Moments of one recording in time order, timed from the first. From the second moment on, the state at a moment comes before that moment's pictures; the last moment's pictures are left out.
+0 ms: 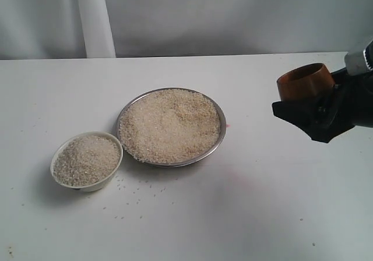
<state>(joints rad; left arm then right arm) 0.04 0.00 0.00 0.02 0.28 -0.25 -0.09 1.44 -0.64 1.64 0.81 -2.12</state>
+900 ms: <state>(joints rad) 0.04 0.00 0.00 0.02 0.28 -0.25 0.20 1.43 -0.75 1.09 0.49 -1.46</state>
